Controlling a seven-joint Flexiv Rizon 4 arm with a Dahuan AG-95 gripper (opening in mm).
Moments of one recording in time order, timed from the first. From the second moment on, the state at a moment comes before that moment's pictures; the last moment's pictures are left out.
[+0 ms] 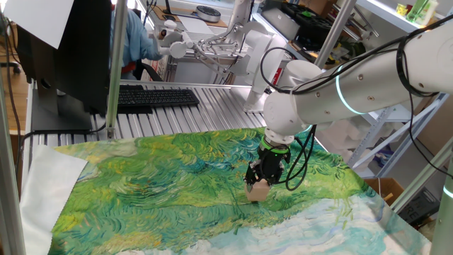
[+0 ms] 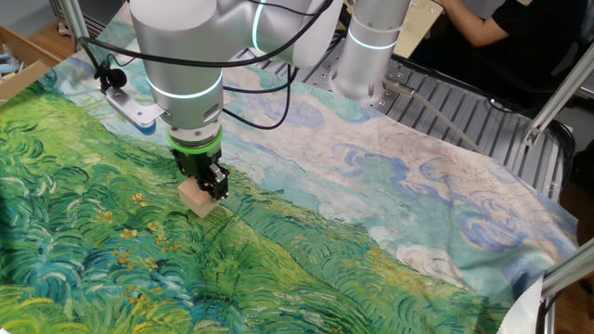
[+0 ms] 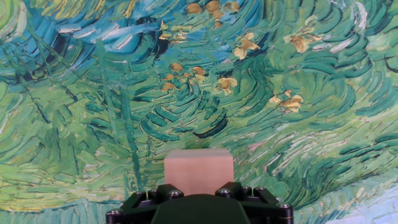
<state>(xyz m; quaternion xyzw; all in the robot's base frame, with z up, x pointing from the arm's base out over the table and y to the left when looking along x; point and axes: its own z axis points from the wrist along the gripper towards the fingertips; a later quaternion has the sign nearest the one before) 0.556 -0.108 0.044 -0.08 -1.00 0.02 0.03</state>
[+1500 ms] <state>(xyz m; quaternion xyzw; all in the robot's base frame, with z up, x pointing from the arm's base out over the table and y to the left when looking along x) 0.555 -0.108 0.044 -0.14 -0.99 0.03 0.03</state>
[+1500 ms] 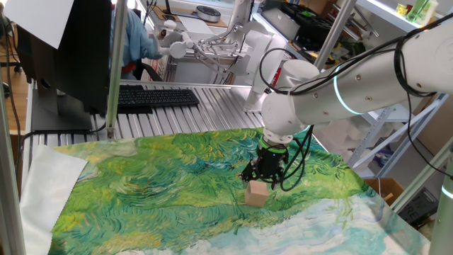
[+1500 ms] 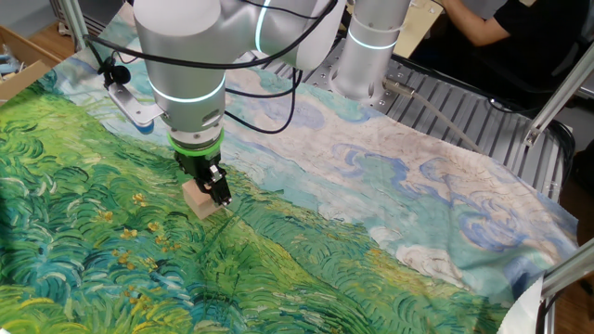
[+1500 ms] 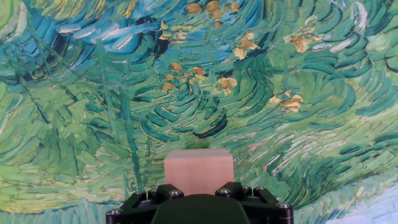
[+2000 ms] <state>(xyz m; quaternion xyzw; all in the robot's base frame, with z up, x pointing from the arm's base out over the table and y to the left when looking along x) 0.552 -0.106 0.054 -0.13 -0.99 0.03 0.03</state>
